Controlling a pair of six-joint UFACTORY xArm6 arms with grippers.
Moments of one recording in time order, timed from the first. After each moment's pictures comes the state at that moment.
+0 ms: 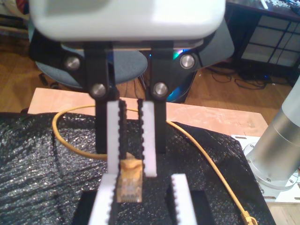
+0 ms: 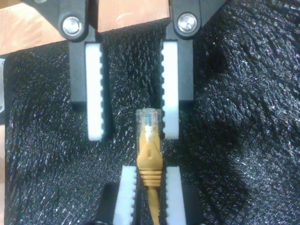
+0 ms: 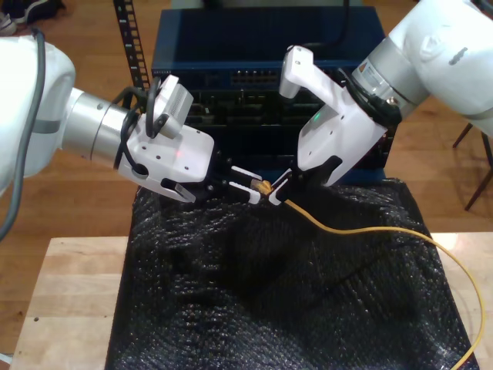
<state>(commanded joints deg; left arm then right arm) 5.2 -6.6 -54.6 -63.5 92.1 -251.0 15.5 -9.7 -62.2 39.3 74.0 -74.9</state>
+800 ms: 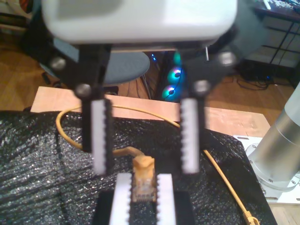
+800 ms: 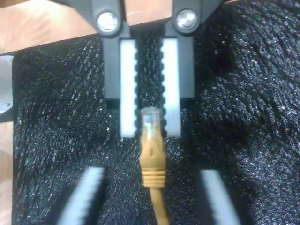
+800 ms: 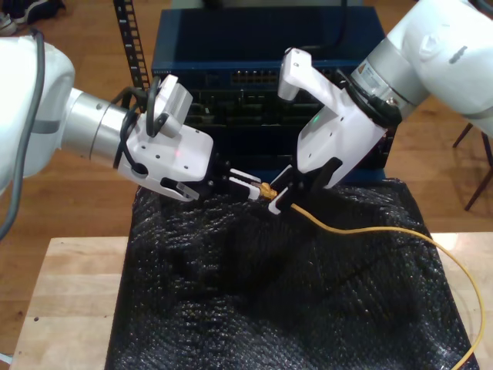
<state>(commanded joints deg) 5.4 -6.6 -54.9 -63.6 91.6 -251.4 15.3 -10.2 -63.4 39.0 75.7 -77.5</state>
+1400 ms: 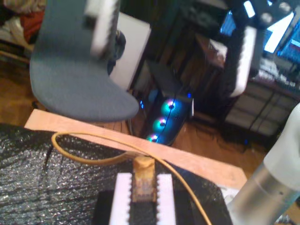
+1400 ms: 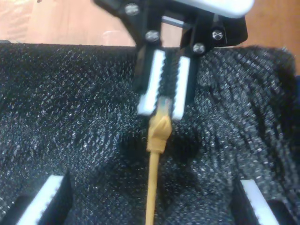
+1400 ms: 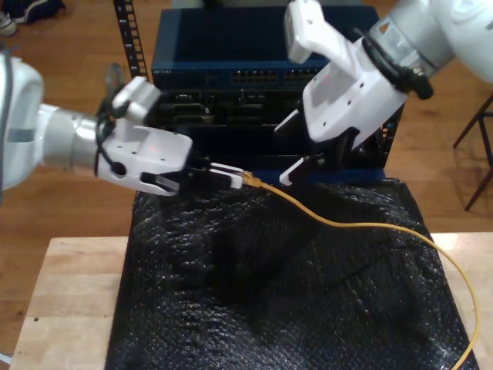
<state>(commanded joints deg) 13.5 -0.4 -54.6 -69.6 101.6 -255.0 14.9 -17.0 -65.0 38.7 74.7 -88.4</state>
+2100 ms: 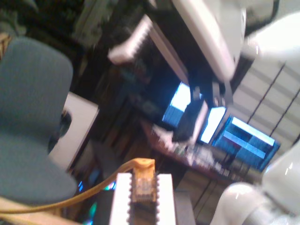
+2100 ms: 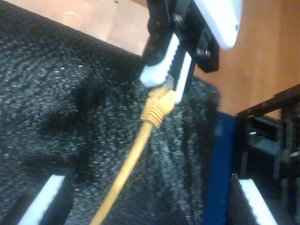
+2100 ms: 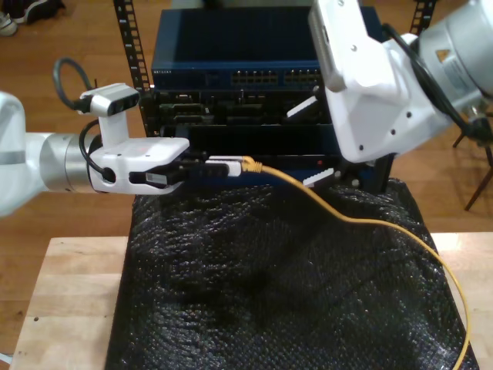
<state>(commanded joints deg) 14.5 2.2 -49.0 -81.9 114.3 -260.7 17.5 -34.5 -50.3 39.3 59.5 -104.6</state>
